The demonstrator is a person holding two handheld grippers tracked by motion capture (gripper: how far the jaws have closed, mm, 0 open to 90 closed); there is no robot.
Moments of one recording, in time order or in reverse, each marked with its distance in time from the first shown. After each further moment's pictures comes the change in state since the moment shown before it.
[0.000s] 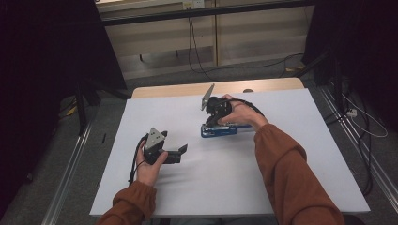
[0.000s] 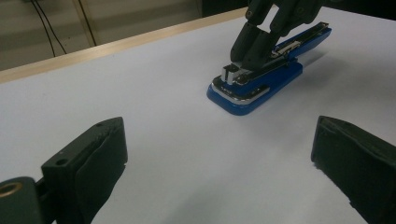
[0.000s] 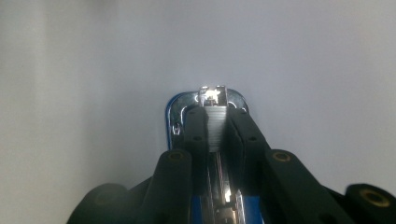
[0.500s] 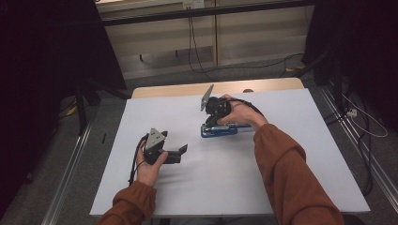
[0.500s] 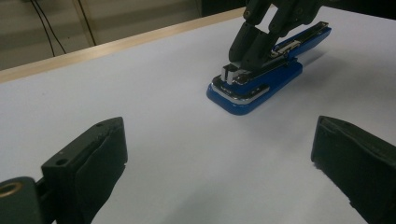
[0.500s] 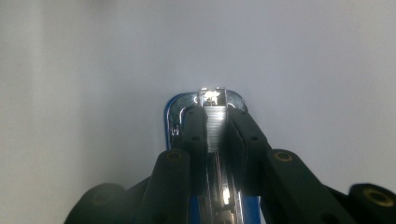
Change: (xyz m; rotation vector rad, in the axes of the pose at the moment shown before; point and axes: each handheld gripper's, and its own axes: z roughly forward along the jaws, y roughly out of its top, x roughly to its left) left arm 0.000 0.000 0.000 -0.001 -0.002 0.001; right arm 0.001 0.001 0.001 0.005 -0.005 -0.006
